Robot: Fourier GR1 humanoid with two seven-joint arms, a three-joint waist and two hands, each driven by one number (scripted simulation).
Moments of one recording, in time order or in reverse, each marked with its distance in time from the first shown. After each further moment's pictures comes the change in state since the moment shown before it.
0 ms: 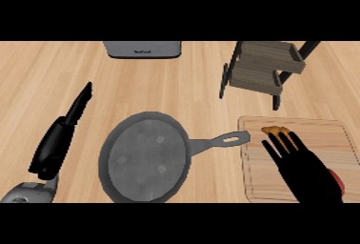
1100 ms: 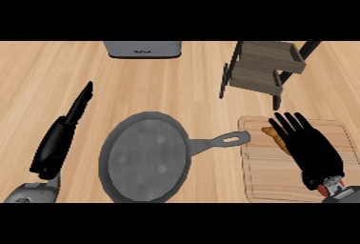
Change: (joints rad) left arm 0.005 -0.084 0.073 -0.010 -0.073 -0.078 -0.004; right arm -0.026 0.155 -0.242 0.226 0.139 -0.149 -0.245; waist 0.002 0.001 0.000
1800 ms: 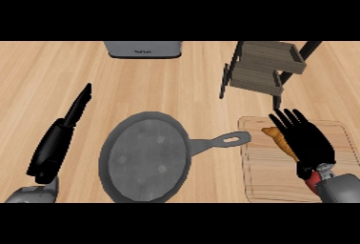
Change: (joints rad) left arm 0.021 -0.037 0.040 -0.028 -0.038 -0.055 -0.006; right arm -0.059 0.114 -0.121 0.271 0.101 -0.149 -0.149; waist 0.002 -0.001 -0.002
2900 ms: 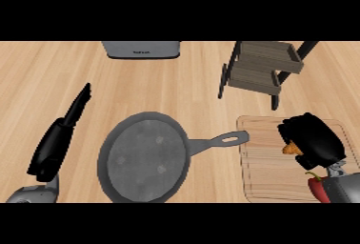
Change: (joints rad) left arm -0.004 -0.030 0.031 0.009 -0.026 -0.020 -0.006; right arm 0.006 0.010 -0.092 -0.089 -0.046 -0.101 -0.230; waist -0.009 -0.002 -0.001
